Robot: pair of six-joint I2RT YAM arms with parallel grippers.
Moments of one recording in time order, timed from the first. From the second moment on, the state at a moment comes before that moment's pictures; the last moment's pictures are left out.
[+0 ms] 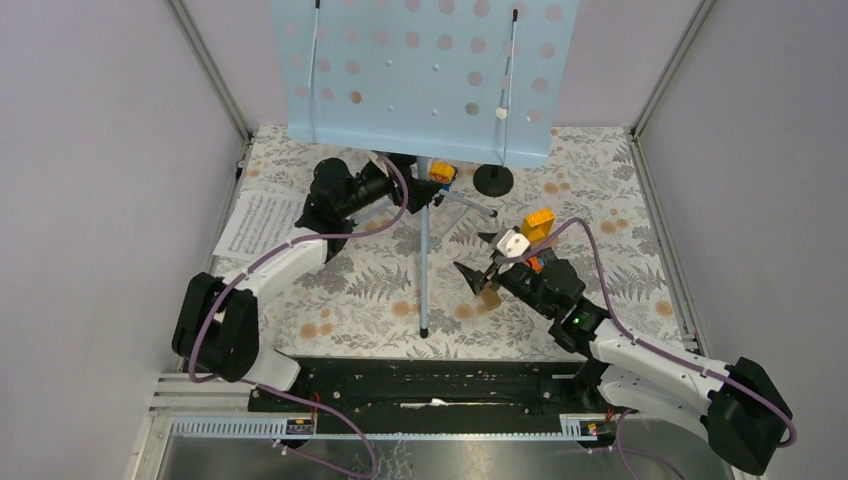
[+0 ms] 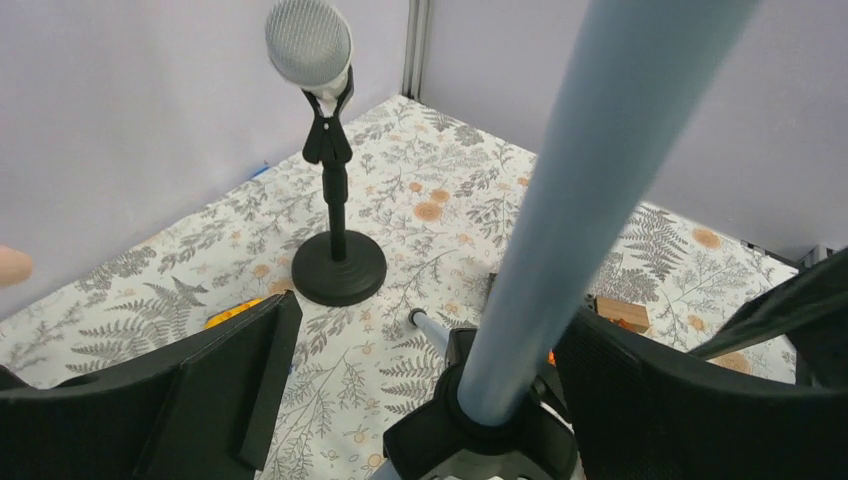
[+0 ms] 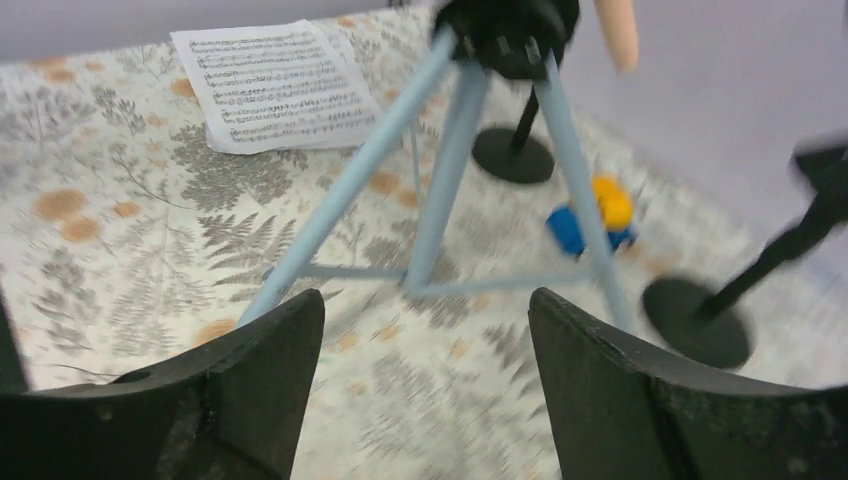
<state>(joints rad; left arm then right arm) -0.44 1.47 0.96 0.60 0.57 -0.16 0.81 0.91 0.41 0.54 -0.09 -0.28</state>
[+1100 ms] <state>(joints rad) -0.43 1.26 0.51 0.55 -0.05 -0.08 0.82 1.52 0.76 0.68 -0.01 0.49</state>
